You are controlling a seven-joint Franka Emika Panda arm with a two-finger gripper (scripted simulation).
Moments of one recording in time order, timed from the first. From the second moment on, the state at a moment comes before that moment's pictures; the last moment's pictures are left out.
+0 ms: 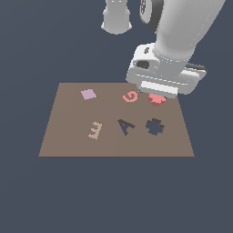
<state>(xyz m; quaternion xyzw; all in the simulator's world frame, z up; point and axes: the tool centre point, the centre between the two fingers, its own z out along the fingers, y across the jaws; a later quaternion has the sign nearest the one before) -0.060 0.130 0.071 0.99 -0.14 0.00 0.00</state>
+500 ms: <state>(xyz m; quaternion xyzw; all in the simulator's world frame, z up) -0.067 0.154 0.051 0.99 -0.15 0.00 0.00</state>
